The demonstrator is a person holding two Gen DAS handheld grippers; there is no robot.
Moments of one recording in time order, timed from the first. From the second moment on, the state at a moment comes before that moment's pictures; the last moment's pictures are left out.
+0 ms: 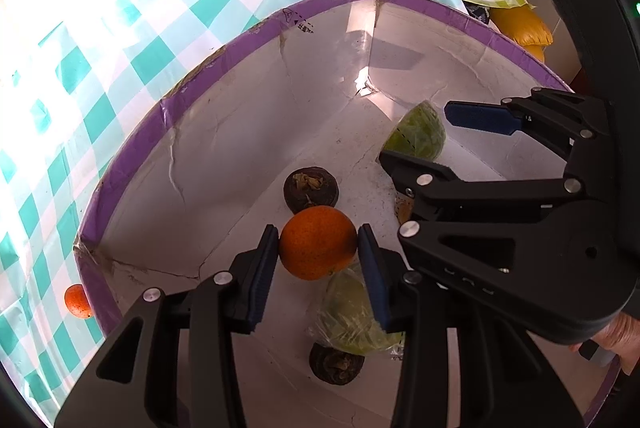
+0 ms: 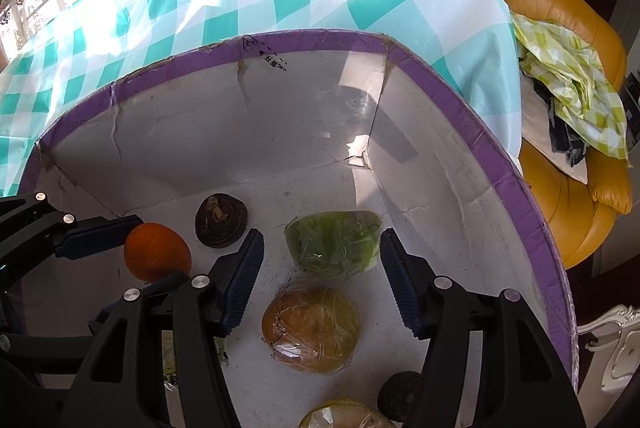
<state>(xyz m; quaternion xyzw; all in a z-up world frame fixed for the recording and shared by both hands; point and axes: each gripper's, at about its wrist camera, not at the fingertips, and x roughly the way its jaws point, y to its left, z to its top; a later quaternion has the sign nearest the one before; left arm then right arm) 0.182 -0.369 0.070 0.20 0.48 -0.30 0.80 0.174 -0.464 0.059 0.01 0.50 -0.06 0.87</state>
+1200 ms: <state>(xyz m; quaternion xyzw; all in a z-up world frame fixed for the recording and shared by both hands) 0.164 -0.348 0.097 0.15 0.36 -0.32 0.87 0.160 -0.476 0.092 0.01 0.42 -0.11 0.90</state>
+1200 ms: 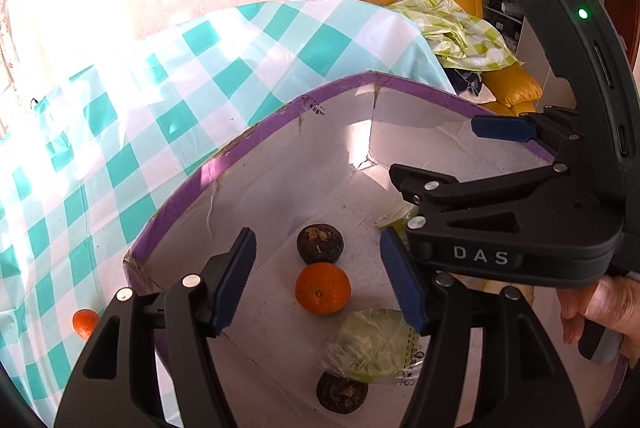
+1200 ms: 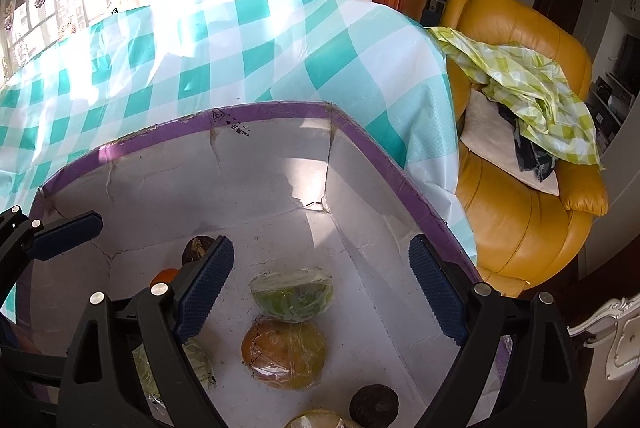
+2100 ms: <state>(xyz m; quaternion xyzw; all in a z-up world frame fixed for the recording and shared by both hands) 0.150 -0.298 0.128 0.08 0.22 -0.23 0.94 0.072 -0.449 0.194 -0.01 0.13 -0.15 0.98</state>
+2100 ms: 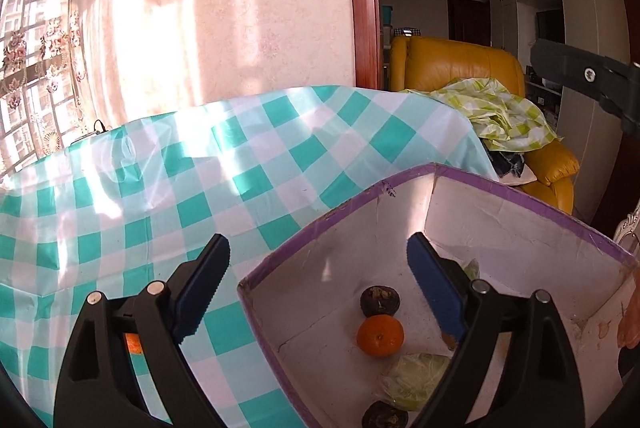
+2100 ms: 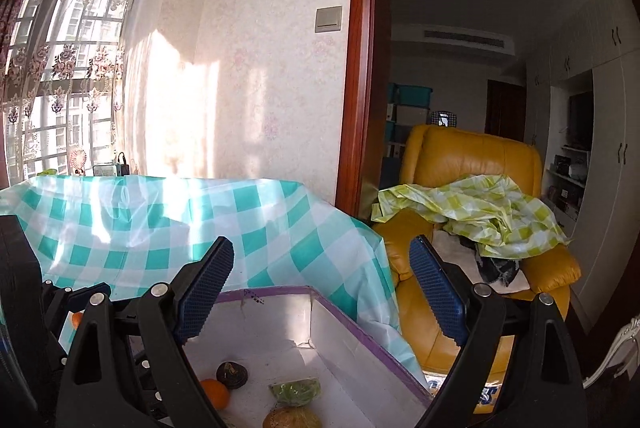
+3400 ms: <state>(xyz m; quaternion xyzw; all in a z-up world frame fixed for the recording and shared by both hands) 0.264 -0.130 0.034 -0.05 0.42 -0.10 0.90 -0.031 -0.266 0.163 -0.05 0.17 0.06 0.98</state>
